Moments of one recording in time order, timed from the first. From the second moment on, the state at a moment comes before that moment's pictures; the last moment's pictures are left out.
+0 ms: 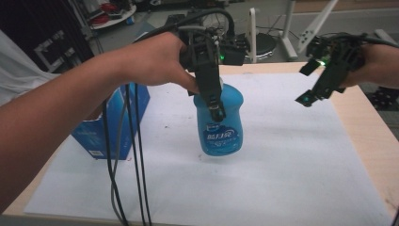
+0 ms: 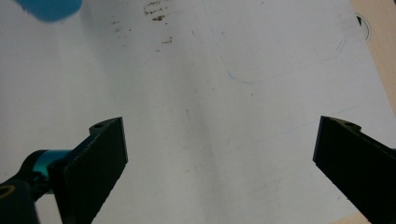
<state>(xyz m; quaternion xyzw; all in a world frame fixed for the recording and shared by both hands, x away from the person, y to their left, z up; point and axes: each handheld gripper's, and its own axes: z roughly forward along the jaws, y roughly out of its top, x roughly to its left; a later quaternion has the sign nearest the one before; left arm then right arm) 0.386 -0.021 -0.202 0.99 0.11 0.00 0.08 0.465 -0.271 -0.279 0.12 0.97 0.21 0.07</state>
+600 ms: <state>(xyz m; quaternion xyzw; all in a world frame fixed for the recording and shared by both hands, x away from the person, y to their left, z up) 0.394 0.073 -0.116 0.96 0.25 0.04 0.09 0.470 -0.267 -0.283 0.12 0.97 0.21 0.06</state>
